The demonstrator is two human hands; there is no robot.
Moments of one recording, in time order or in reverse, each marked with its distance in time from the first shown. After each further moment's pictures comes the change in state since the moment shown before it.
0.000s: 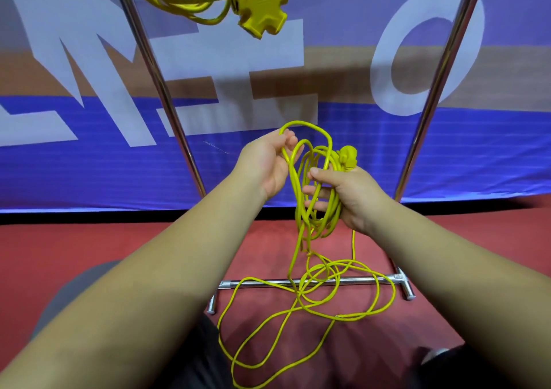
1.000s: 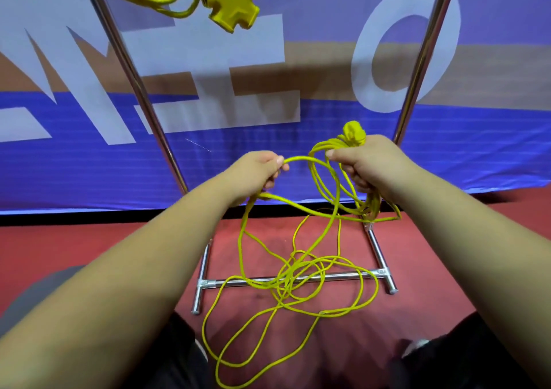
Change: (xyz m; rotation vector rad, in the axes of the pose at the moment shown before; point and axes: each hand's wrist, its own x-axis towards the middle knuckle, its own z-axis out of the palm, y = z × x) left_hand 0.025 -0.018 -0.042 1.170 -0.275 0.110; right_hand -0.004 -0.066 -0.058 -0.595 0.085 -0.126
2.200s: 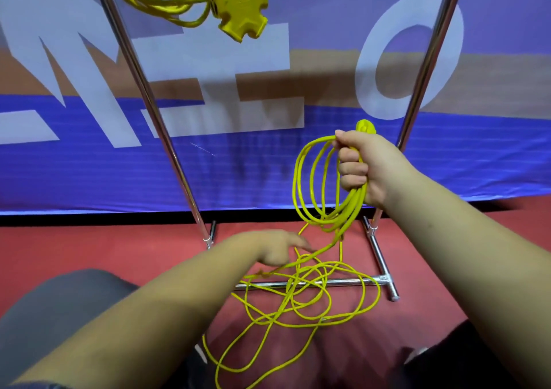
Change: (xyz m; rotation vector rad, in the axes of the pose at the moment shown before) left_hand -0.023 -0.080 0.069 0.842 -0.685 -0.030; right_hand -0.003 -0.022 0.014 0.724 -0.135 0.231
